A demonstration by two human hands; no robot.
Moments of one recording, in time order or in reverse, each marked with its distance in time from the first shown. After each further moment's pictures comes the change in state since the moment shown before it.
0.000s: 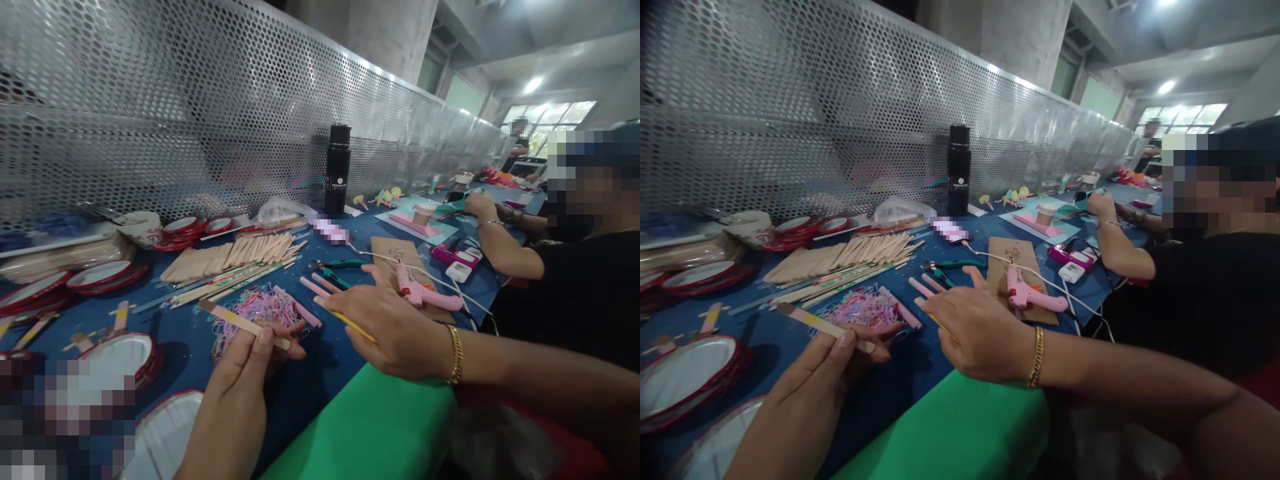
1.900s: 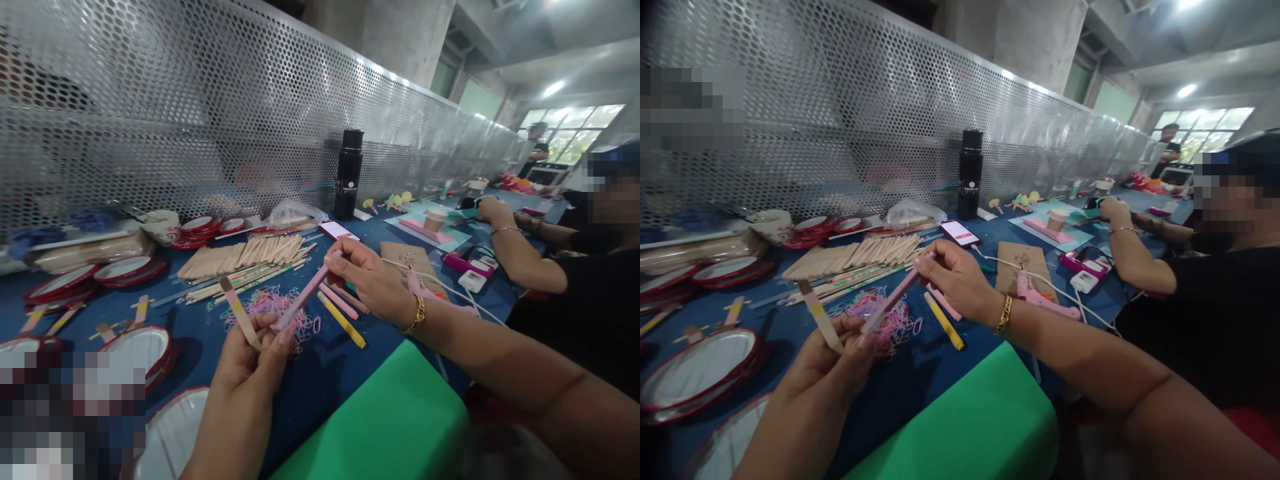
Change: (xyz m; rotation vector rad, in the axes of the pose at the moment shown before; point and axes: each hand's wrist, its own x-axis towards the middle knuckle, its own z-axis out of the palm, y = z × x) left_hand -0.003 0.012 0.000 -0.065 0.112 -0.052; right_hand 0.075 0.019 0.009 1.100 0.329 0.262
